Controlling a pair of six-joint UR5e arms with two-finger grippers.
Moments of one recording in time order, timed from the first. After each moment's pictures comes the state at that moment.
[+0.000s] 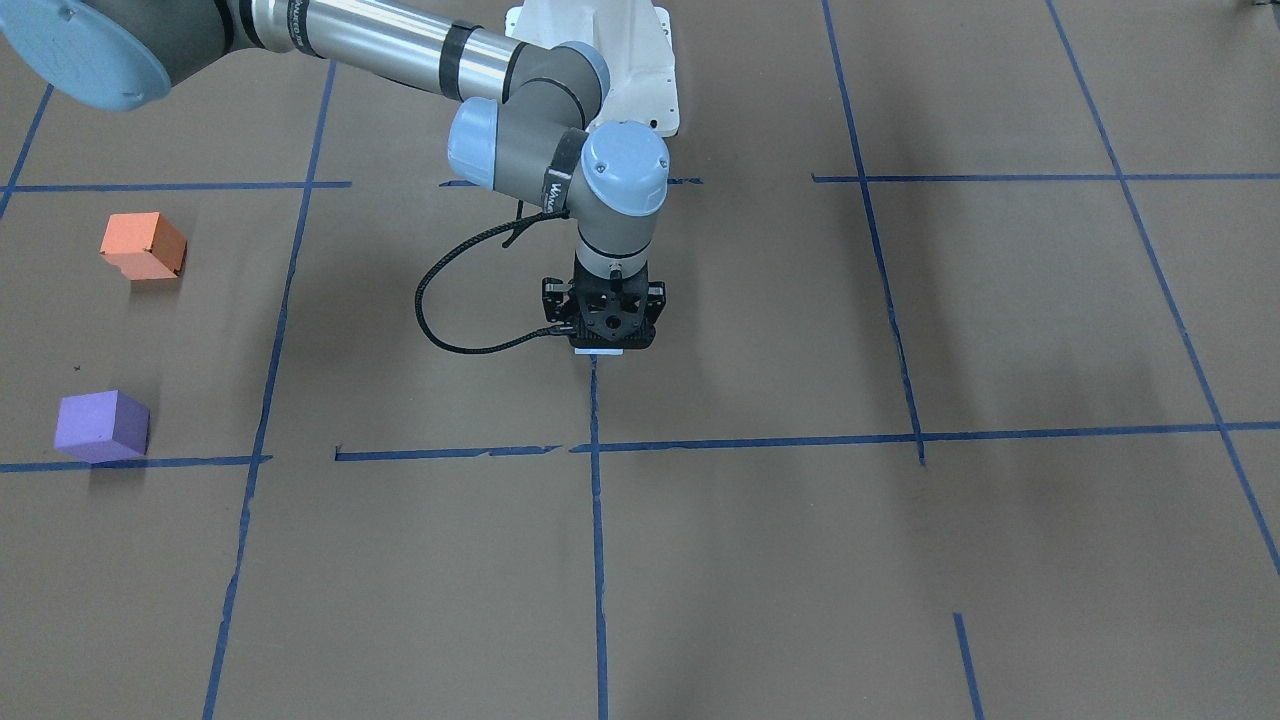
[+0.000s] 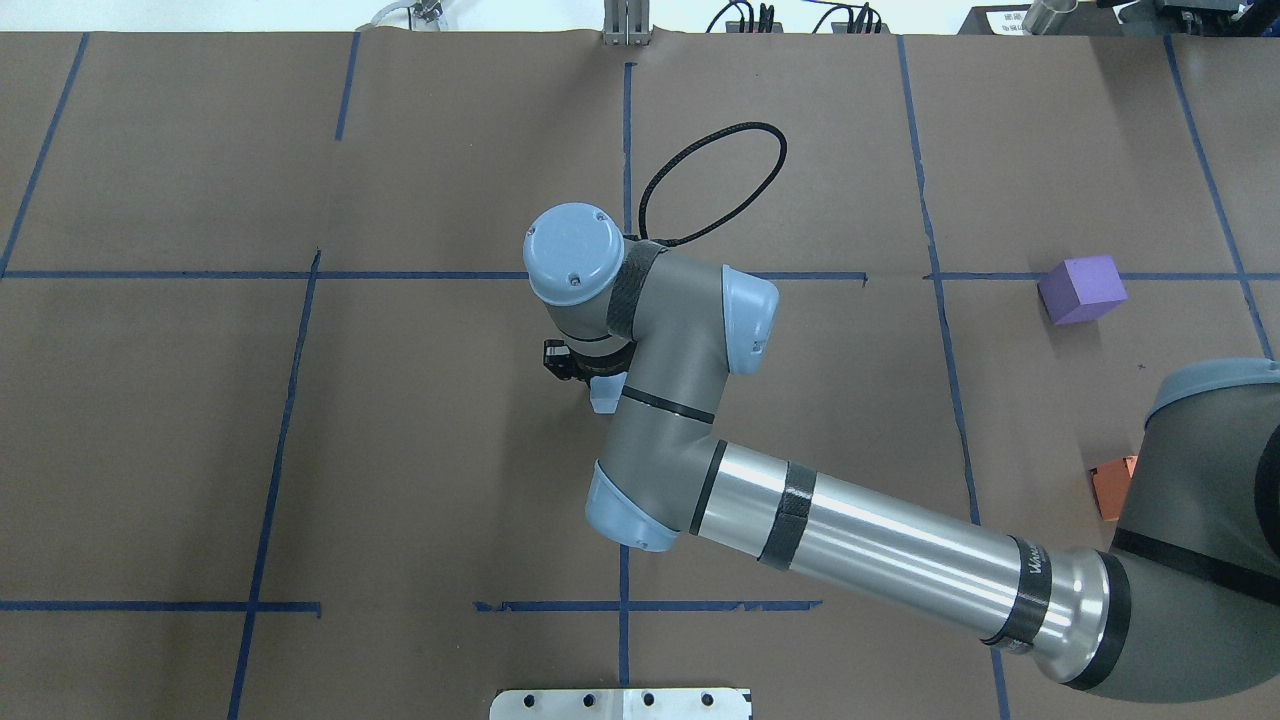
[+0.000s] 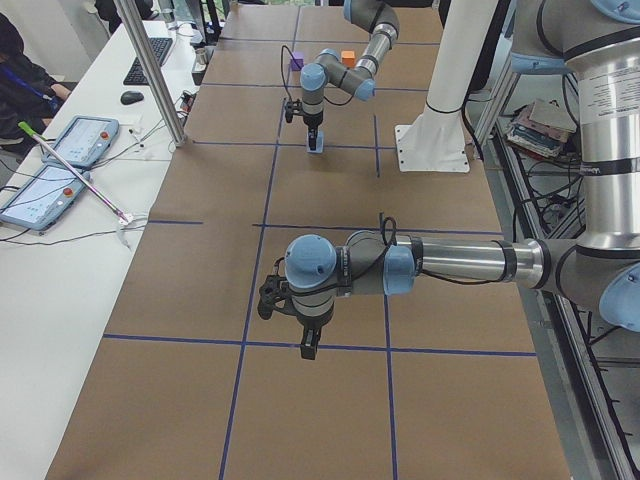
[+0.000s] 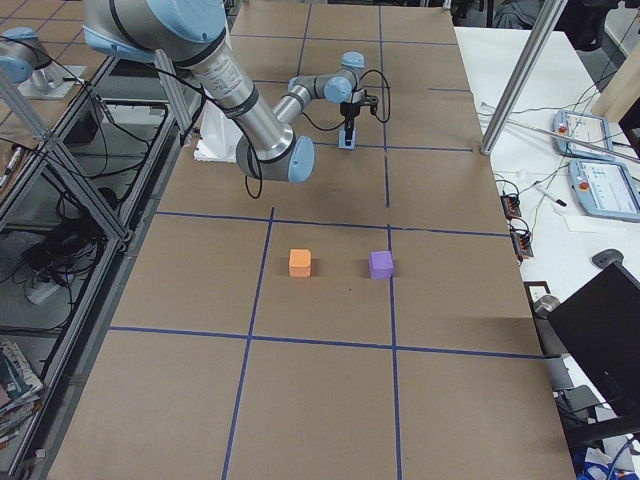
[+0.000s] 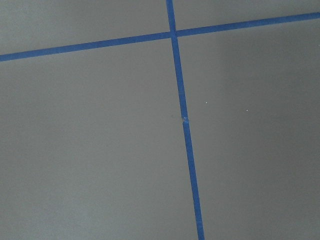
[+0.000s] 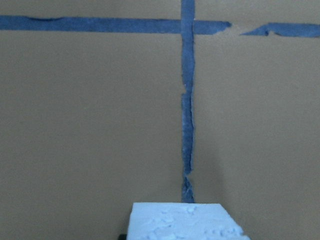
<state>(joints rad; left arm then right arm) -1.62 -1.37 -1.81 -1.49 -2.38 0.20 0.48 -0.60 1.27 -1.60 1.85 1.20</state>
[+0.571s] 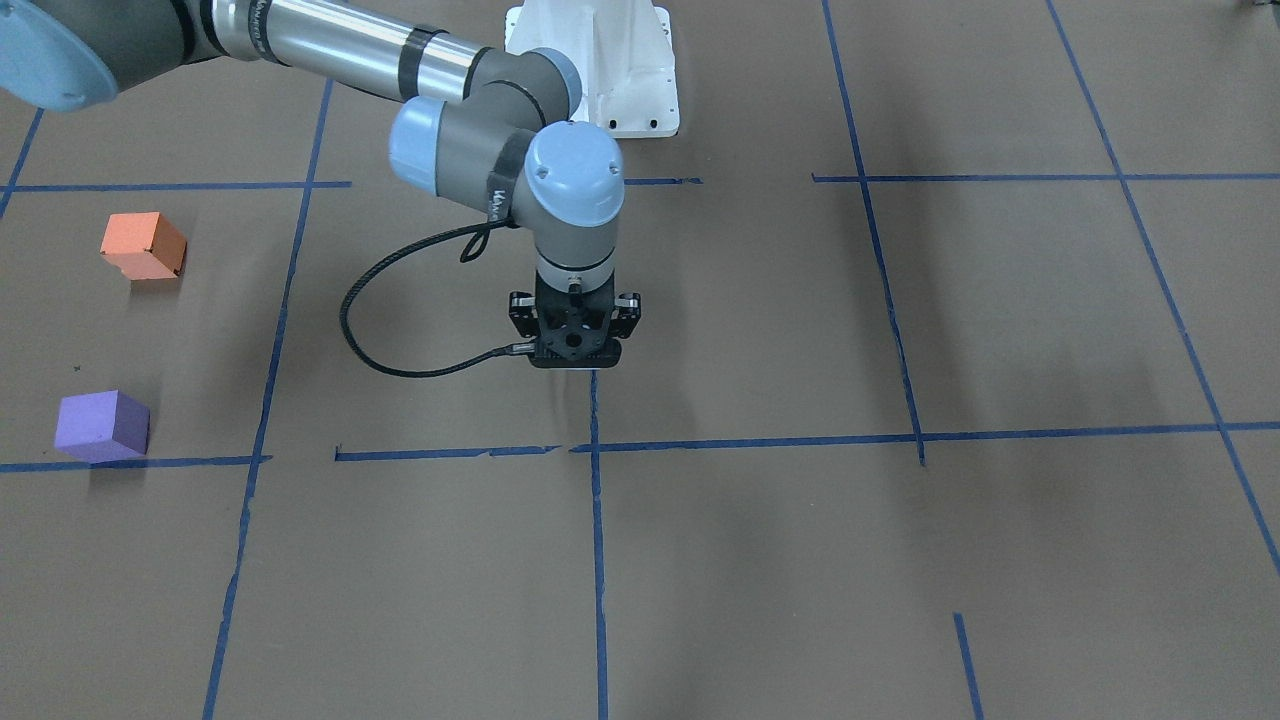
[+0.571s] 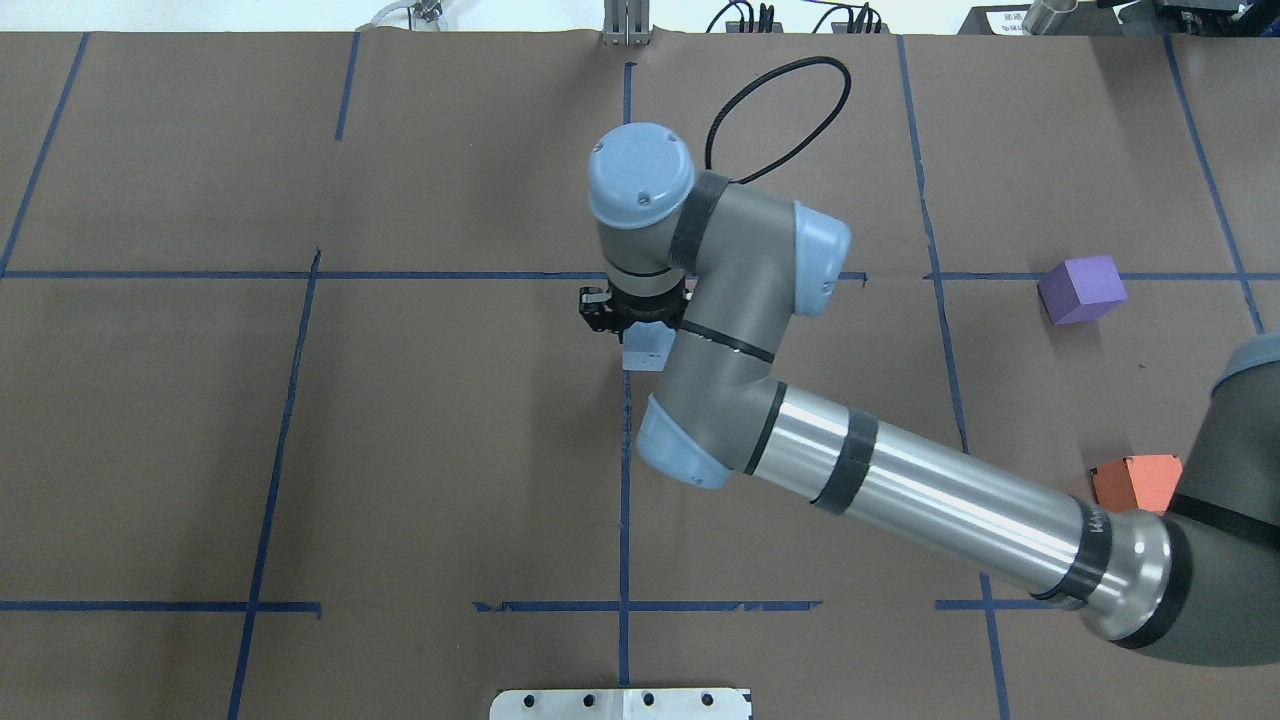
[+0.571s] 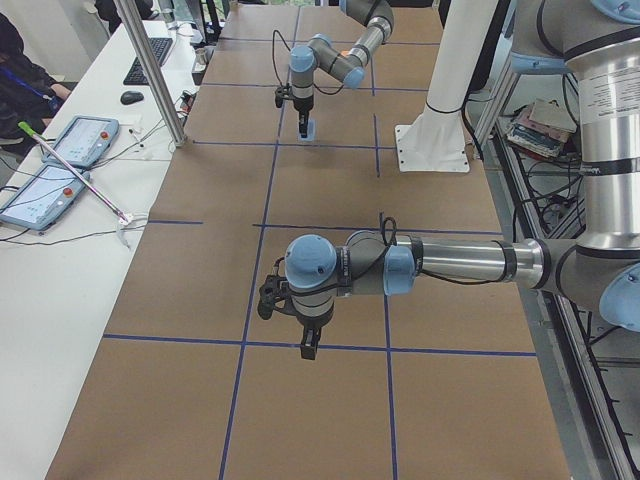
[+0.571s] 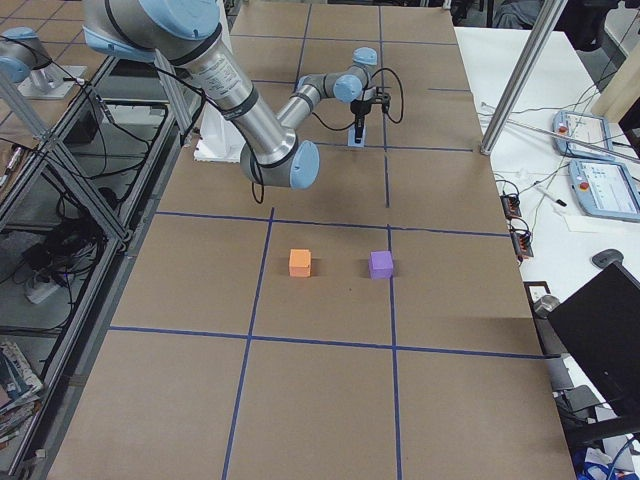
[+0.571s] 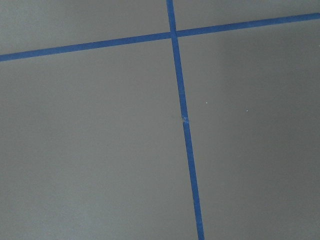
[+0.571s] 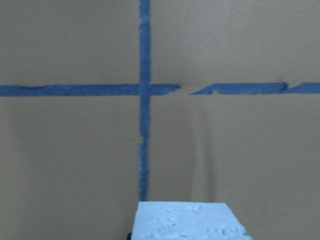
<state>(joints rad) -1.62 -1.37 -1.81 -1.49 -2.38 0.20 0.59 -0.70 1.39 -1.61 1.94 1.13</state>
